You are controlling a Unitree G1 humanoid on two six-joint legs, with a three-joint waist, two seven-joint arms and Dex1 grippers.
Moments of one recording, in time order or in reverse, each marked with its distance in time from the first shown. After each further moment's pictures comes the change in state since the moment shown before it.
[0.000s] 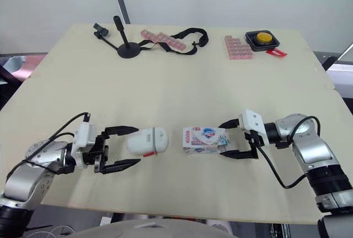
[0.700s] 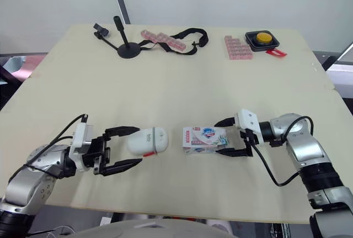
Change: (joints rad) left arm 0.015 -0.026 0.004 -0.023 -0.080 -0.009 -0.006; right arm -0.031 0.054 0.016 0.035 -0.019 -0.016 -0.007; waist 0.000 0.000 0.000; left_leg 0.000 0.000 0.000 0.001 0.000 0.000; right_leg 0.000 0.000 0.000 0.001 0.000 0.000
